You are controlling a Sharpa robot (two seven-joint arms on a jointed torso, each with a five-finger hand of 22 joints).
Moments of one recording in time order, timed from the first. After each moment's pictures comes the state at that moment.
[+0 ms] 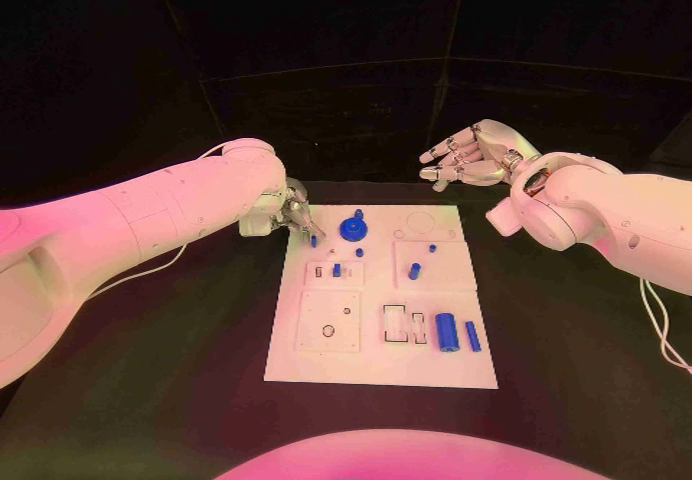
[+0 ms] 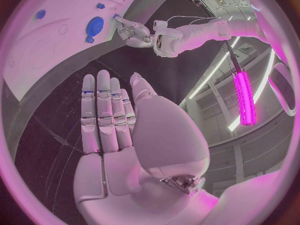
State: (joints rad) left arm 1.32 -0.47 -0.06 0.95 -1.06 0.39 -0.52; left_hand 1.12 0.05 0.00 0.18 0.05 0.94 0.06 0.52 0.53 1.31 -0.02 1.07 0.98 1.47 -0.08 1.57 1.31 0.05 1.46 0.02 1.40 1.31; right arm 1.31 -0.76 -0.04 1.35 -0.73 -0.28 0.16; right_hand 1.47 -0.04 0.00 0.13 0.23 1.00 0.17 0.08 0.07 1.30 0.09 0.11 0.15 1.35 0.04 0.20 0.28 0.17 1.04 0.16 0.41 0.13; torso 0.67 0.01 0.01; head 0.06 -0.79
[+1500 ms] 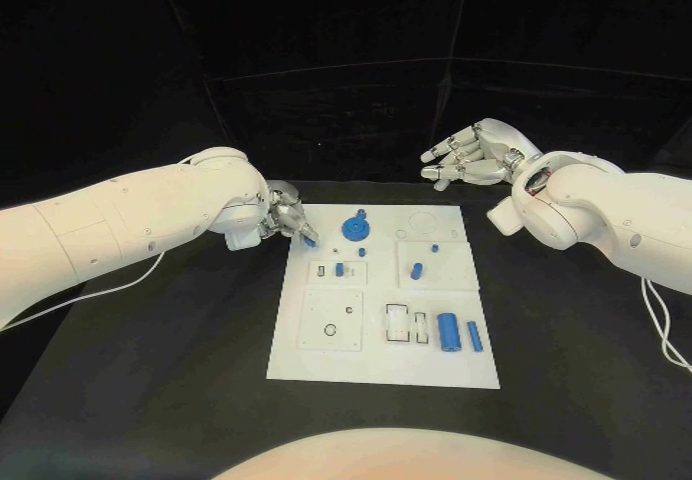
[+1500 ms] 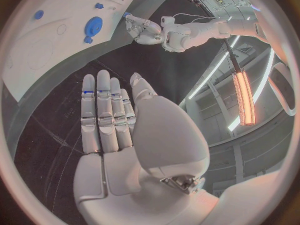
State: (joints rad) left arm 1.32 -0.68 -0.06 1.25 -0.94 0.22 -0.51; left_hand 1.13 -0.01 0.53 0.02 0.05 0.93 0.06 0.57 0.52 1.31 -0.02 1.05 0.95 1.47 -0.08 1.57 1.31 0.05 1.46 0.02 1.38 1.31; right arm 1.31 -0.76 -0.04 1.35 -0.73 -0.28 0.16; right_hand 1.47 -0.04 0.00 0.14 0.23 1.00 0.17 0.08 0.07 1.30 0.09 0.11 0.15 1.35 0.04 0.20 0.28 0.17 1.04 0.16 0.41 0.13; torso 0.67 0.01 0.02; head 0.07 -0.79
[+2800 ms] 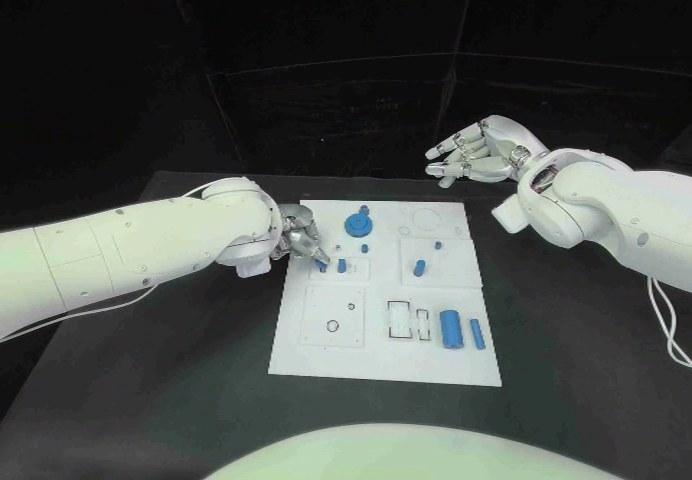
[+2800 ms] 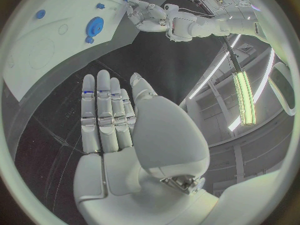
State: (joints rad) left arm 1.27 -0.74 -0.11 1.42 -1.03 0.12 -0.51; left_hand 1.11 -0.03 0.57 -0.01 0.05 0.93 0.06 0.58 0.53 1.31 -0.02 1.05 0.95 1.47 -0.08 1.57 1.31 0.05 1.46 0.02 1.38 1.31; right arm 1.31 -0.76 -0.05 1.35 -0.73 -0.27 0.16; right_hand 1.47 -0.04 0.00 0.14 0.24 1.00 0.17 0.08 0.07 1.30 0.09 0.12 0.15 1.35 0.04 0.20 0.28 0.17 1.04 0.16 0.40 0.13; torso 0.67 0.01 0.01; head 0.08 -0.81
